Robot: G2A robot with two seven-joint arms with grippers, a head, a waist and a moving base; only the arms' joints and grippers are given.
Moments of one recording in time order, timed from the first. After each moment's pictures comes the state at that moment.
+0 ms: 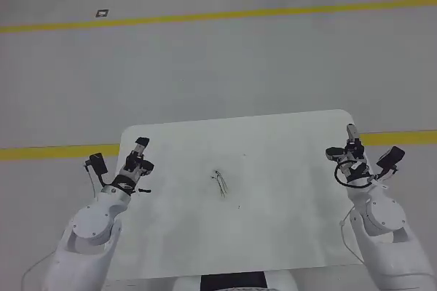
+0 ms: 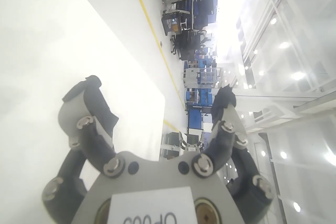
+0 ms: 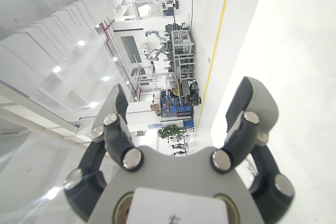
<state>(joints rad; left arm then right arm) 1.74 -1.13 -1.56 -1.87 -0.19 0.10 -0.23 -1.73 -1.15 1.60 -1.80 0.42 0.00 0.00</state>
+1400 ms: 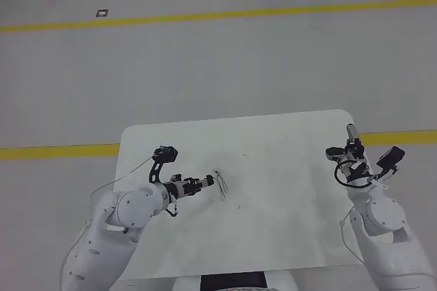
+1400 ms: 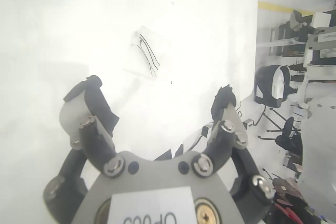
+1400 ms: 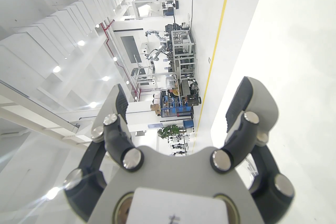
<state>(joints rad) 1.52 -1.10 -1.27 -2.03 0.60 0.34 -0.98 -1.73 -1.15 1.60 -1.80 0.42 0.00 0.00</state>
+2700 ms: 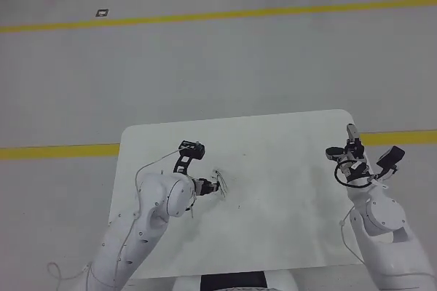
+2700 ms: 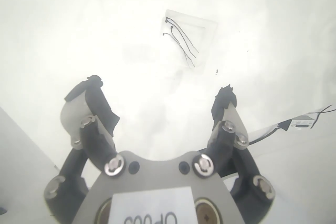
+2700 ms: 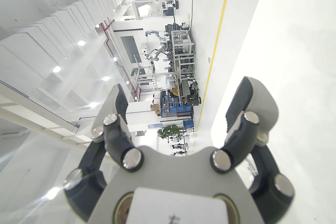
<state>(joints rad) 1.28 -1.25 -1.01 -1.95 1.21 0.34 -1.39 -1.73 -1.15 1.60 -1.80 0.42 0.00 0.00</state>
